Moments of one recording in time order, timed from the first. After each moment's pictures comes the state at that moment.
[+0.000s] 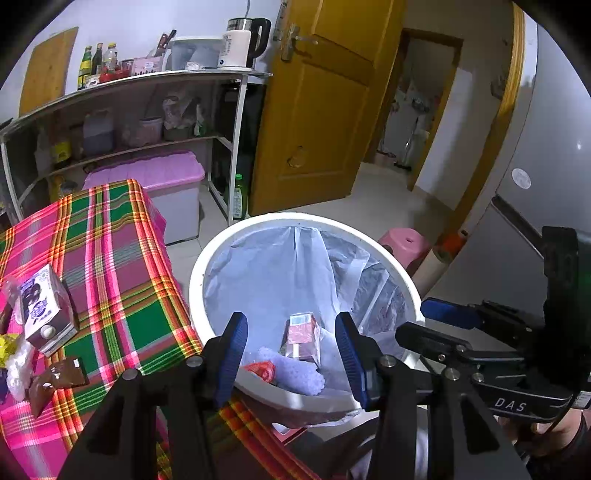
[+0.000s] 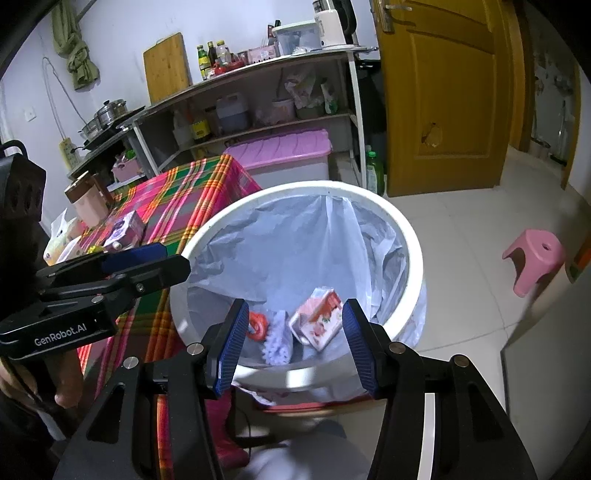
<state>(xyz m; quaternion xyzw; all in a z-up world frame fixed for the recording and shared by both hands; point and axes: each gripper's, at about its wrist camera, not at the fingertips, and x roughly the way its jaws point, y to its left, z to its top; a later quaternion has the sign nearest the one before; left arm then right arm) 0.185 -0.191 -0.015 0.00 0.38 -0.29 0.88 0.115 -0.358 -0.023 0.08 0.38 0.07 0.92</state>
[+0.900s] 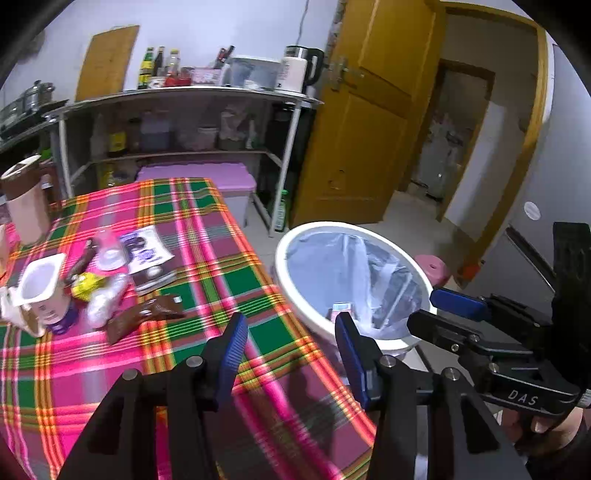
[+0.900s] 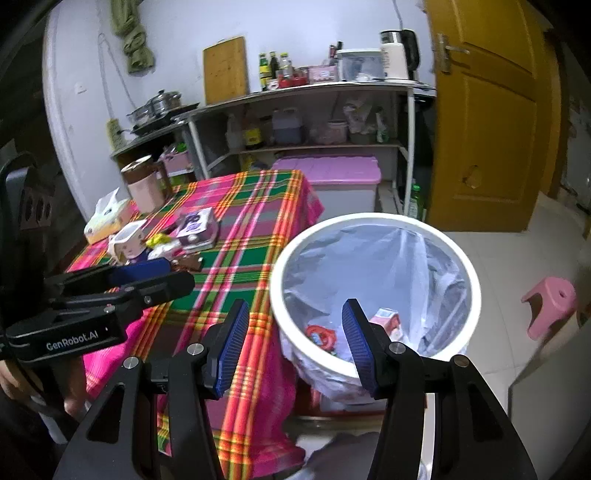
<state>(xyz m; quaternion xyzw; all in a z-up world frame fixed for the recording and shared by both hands) 0.123 -0.100 0.011 -0.04 0.35 -0.21 0.91 0.084 -0.281 0.009 0.03 0.34 0.14 0.93</state>
